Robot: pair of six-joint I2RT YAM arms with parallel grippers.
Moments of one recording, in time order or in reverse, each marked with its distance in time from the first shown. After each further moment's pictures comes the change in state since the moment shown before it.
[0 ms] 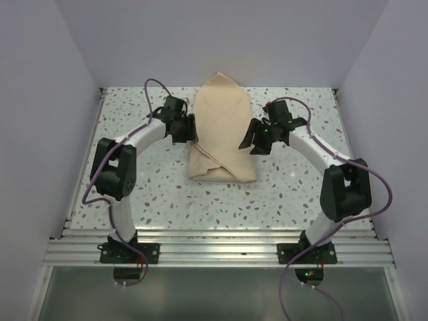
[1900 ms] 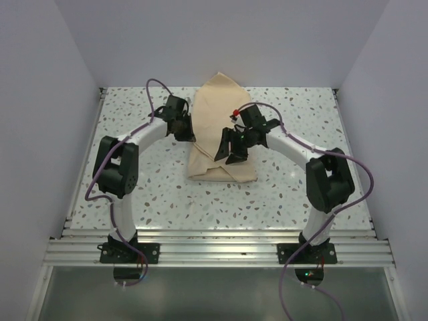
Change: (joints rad) left arm -0.001 0.040 0.021 0.013 0.024 -0.026; right arm 0.168 0.127 0.067 0.011 -0.187 -0.049
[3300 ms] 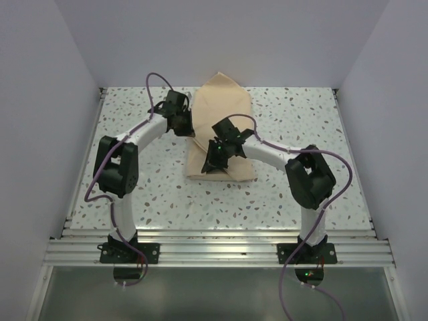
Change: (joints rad) left arm 0.000 0.008 0.082 -0.049 -0.029 0.037; right arm 0.211 0.121 0.039 0.077 0.191 0.280
